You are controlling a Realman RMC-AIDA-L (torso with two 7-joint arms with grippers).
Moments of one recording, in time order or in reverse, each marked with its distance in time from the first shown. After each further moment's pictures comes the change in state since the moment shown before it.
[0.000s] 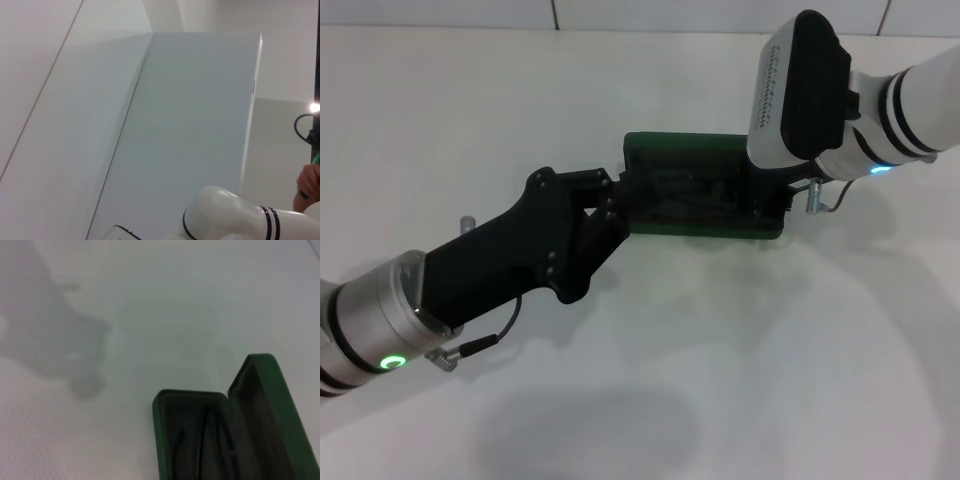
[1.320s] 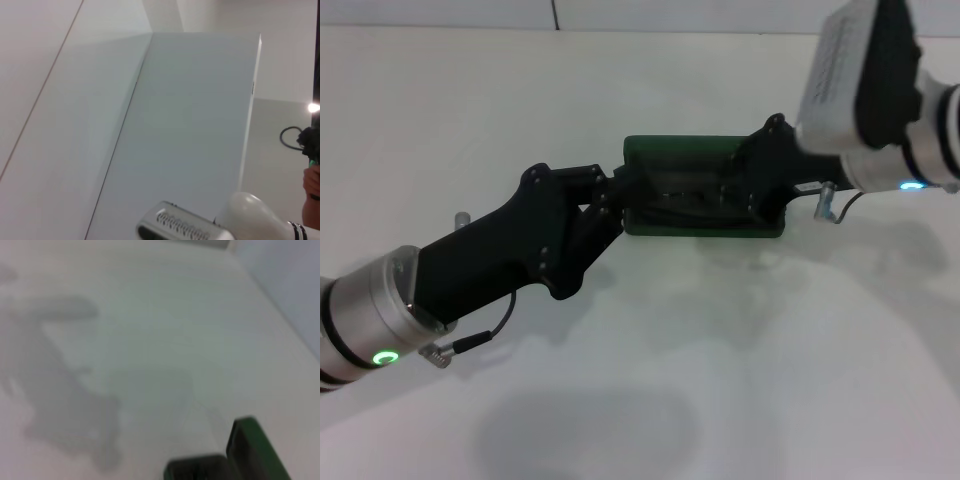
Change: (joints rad) left arm -0.003 0.010 0.000 0.003 -0.002 0.005 -0.015; right arm -0.250 -0.002 0.042 -0.325 0.125 -0.051 0.035
